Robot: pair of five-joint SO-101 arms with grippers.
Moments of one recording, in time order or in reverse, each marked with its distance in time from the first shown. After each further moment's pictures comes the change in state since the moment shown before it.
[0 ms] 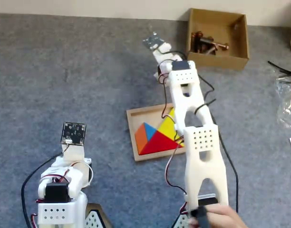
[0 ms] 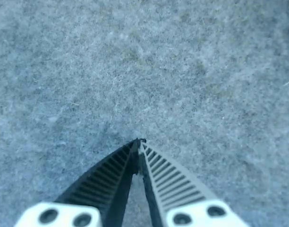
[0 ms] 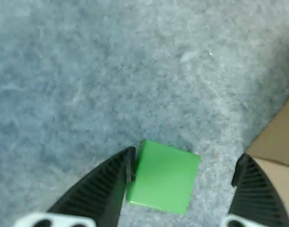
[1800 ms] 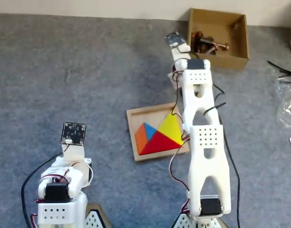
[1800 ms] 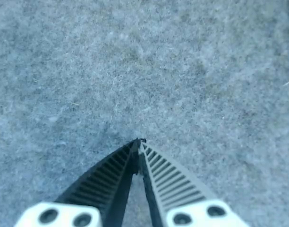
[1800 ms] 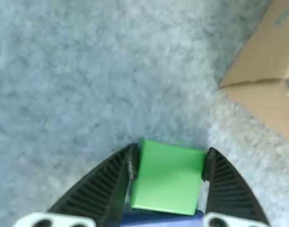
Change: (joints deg) left arm 0.0 0.0 0.0 0.0 0.0; right arm 6.2 12.9 -15.5 17.5 -5.8
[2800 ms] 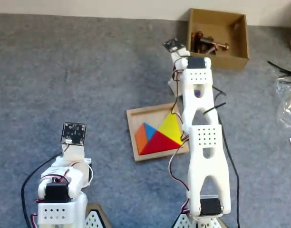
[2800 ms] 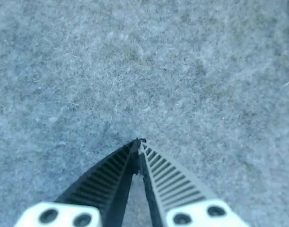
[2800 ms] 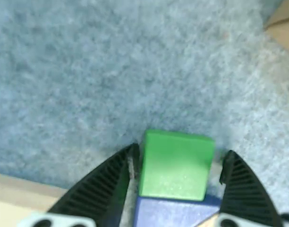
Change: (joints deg) left arm 0.0 0.0 0.0 0.0 0.0; right arm -0.5 1.1 -9.9 18.5 -0.1
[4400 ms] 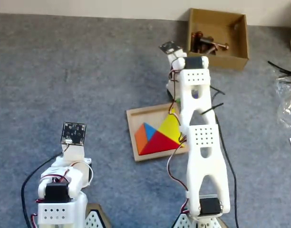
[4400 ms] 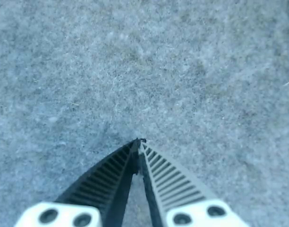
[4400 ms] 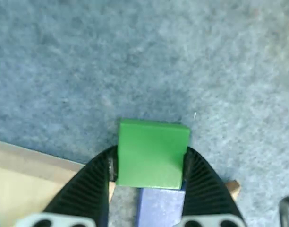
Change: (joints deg) left arm 0.0 0.0 0.0 0.0 0.0; right arm -1.9 0.6 -8.9 7.7 0.2
